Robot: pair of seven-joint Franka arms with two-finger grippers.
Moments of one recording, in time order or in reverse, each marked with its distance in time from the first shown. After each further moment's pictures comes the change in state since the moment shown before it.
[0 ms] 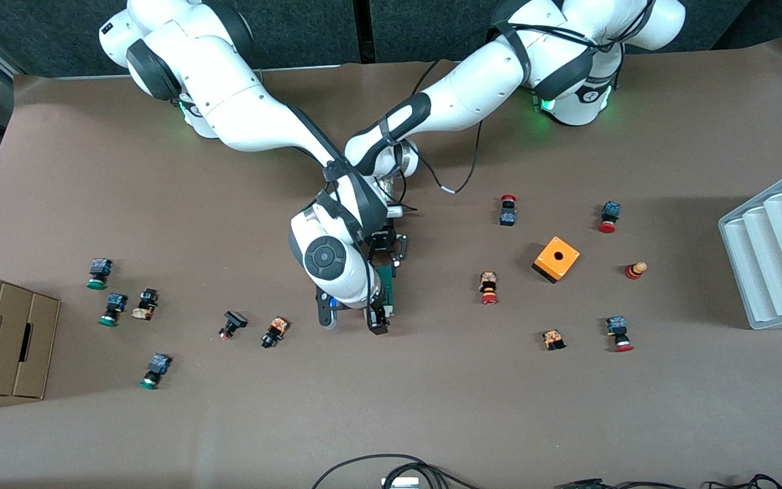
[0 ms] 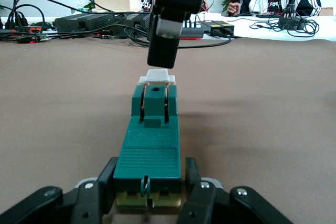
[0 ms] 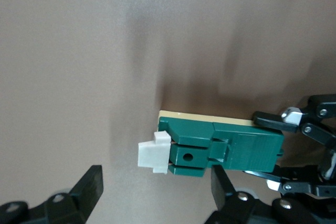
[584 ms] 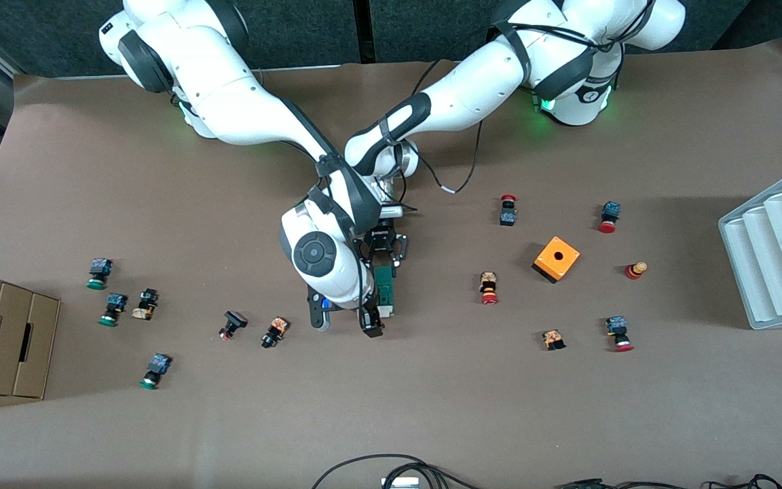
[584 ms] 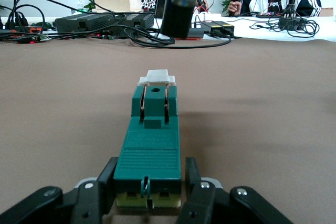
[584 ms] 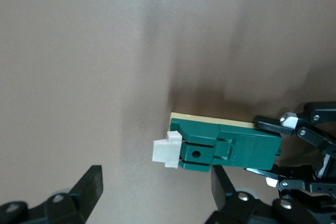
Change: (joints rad) left arm 0.000 0.000 0.000 0.000 0.000 0.000 0.000; right arm -0.001 -0.039 -0.014 -0.021 0.000 -0.009 -0.019
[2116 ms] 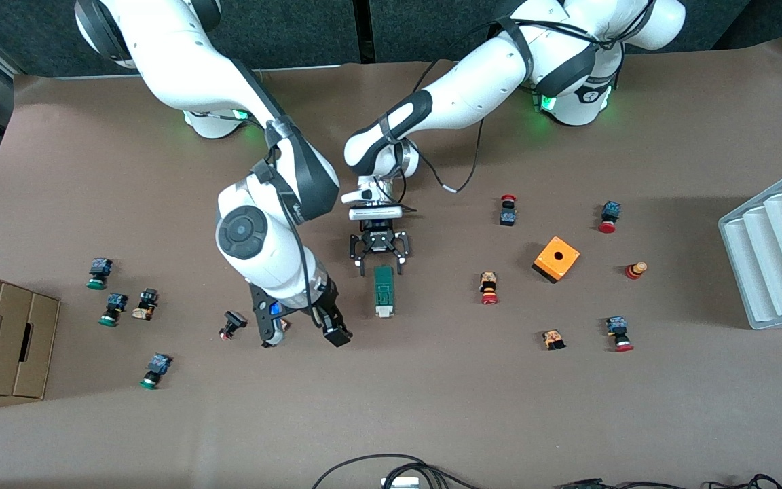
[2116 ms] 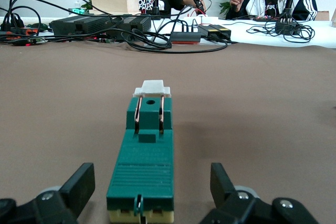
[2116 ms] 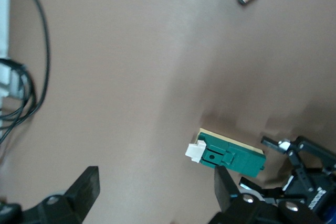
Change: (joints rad) left arm 0.000 -0.018 0.004 -0.001 -0.002 0.017 0.000; right arm -0.048 -0.186 -0.061 -0.022 -0.015 -0.111 -0.231
